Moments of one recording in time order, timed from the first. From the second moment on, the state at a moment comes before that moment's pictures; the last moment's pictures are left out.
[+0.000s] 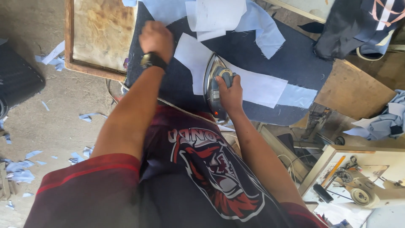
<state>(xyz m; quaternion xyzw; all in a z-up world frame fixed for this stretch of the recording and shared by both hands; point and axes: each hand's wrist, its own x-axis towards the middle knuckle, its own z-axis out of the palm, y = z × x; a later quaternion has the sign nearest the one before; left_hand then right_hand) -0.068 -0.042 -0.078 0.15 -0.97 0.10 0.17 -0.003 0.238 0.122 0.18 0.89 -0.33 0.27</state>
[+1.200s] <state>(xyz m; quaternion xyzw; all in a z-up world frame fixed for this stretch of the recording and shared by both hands) 0.021 -0.090 0.009 0.11 -0.94 -0.32 -0.08 -0.043 0.129 0.143 0.10 0.87 -0.40 0.26</state>
